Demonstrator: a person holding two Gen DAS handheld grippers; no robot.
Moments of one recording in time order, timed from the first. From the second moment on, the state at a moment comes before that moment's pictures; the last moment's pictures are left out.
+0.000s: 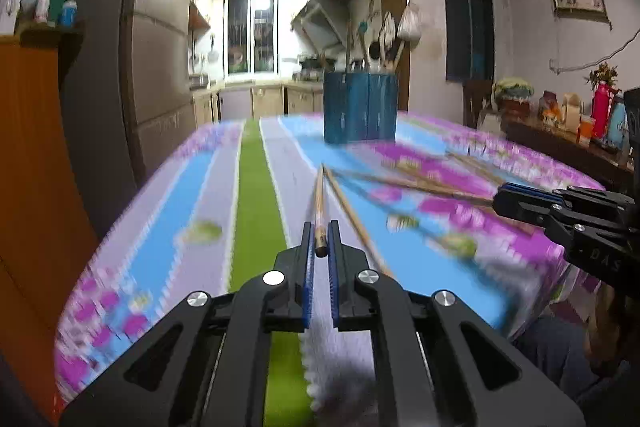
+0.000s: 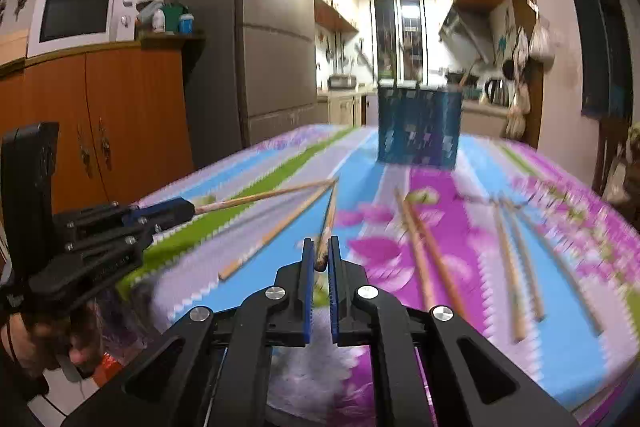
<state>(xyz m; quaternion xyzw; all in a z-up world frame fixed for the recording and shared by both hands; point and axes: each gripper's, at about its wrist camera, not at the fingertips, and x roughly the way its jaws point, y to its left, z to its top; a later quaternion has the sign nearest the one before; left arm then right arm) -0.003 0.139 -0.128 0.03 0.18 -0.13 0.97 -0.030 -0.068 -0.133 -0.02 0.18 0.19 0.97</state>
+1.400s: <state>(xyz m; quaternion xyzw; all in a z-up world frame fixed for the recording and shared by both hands) 0.118 0.086 0.106 0.05 0.07 -0.17 0.98 0.099 -0.150 0.114 -0.02 0.06 0.26 0.96</state>
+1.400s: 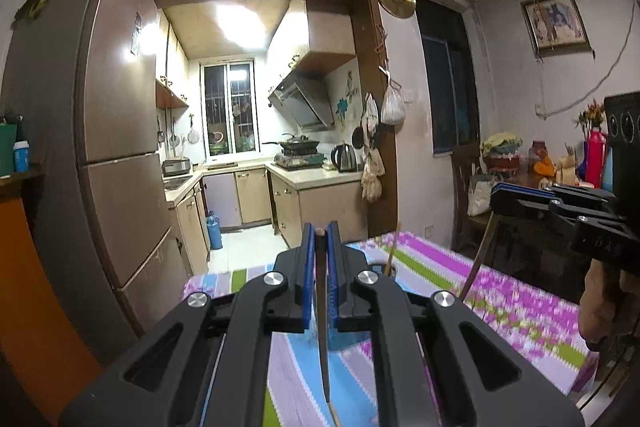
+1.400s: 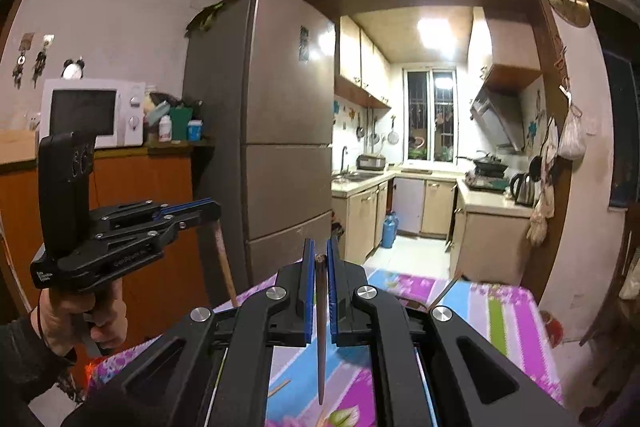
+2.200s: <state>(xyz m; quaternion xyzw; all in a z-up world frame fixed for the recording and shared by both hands) 0.248 0.043 0.170 0.01 0.03 -0.15 0.99 0.273 -0.186 0.188 -0.02 0.06 0.22 0.97</state>
